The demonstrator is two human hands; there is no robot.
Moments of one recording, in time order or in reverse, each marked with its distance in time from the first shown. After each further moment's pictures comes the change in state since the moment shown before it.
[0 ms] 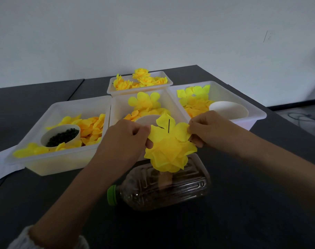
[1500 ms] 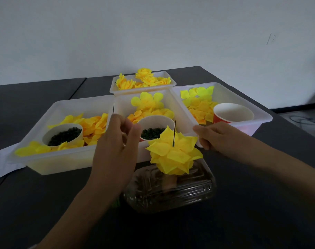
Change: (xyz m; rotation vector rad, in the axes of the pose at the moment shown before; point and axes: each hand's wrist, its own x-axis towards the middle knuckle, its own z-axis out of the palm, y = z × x) left_hand -0.017 -0.024 0.006 -0.115 0.312 0.151; right_hand 0.001 0.024 -0.001 -0.097 -0.041 0.036
